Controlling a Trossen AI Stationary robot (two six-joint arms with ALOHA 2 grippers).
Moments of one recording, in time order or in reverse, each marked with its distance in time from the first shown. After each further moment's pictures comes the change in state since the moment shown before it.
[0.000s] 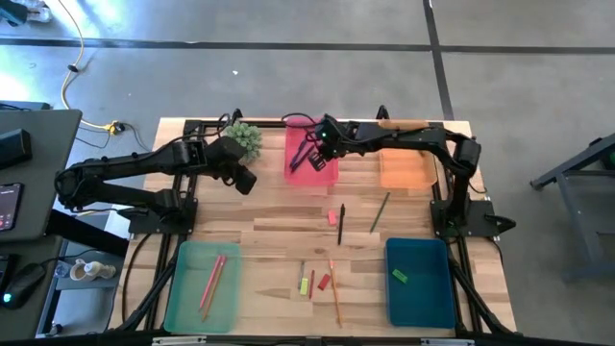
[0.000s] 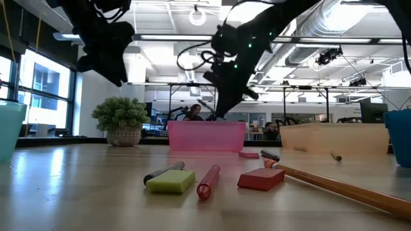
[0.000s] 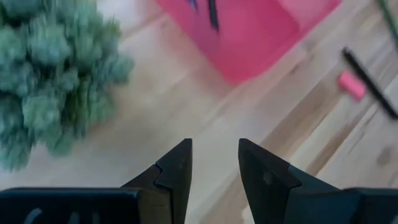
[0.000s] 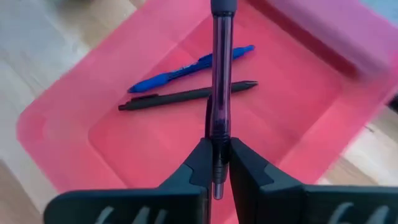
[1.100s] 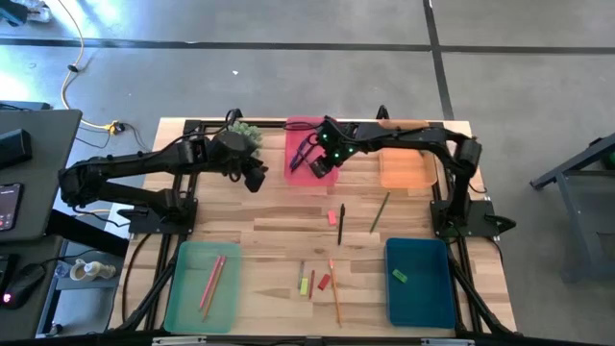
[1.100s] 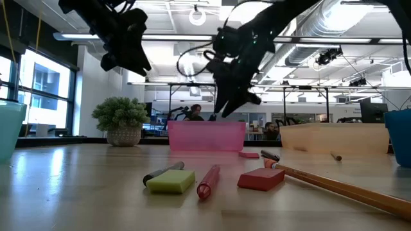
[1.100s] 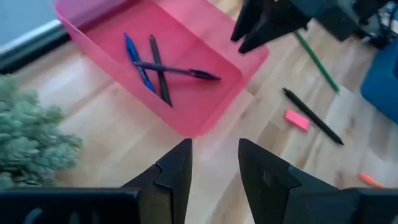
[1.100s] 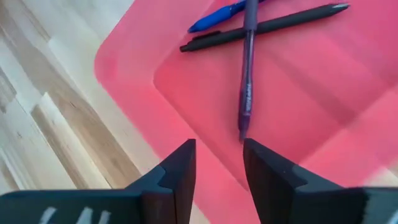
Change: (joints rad) left arm -0.001 0.041 0.000 0.258 0.074 0.122; right arm 0.003 -0.014 0.000 -0.100 -0.288 0.085
